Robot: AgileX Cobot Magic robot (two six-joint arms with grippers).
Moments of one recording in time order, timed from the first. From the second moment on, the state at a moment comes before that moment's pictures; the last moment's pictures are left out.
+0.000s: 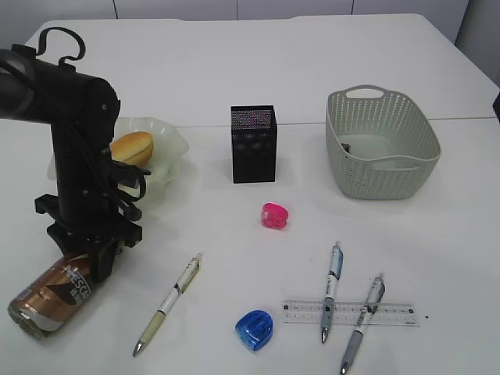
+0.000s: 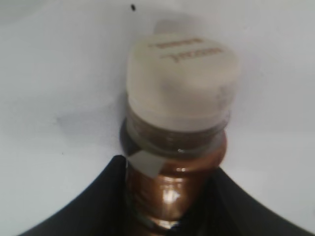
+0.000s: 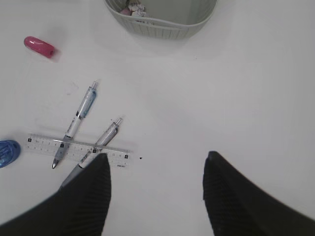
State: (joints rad) left arm -0.35 2.17 -1.45 0.04 1.19 -0.01; right arm 0.16 1.31 -1.33 -0.04 1.25 0.06
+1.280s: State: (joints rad) left arm -0.35 1.75 -1.11 0.03 0.75 -0.16; right arm 0.16 1.31 -1.33 -0.03 1.25 0.06
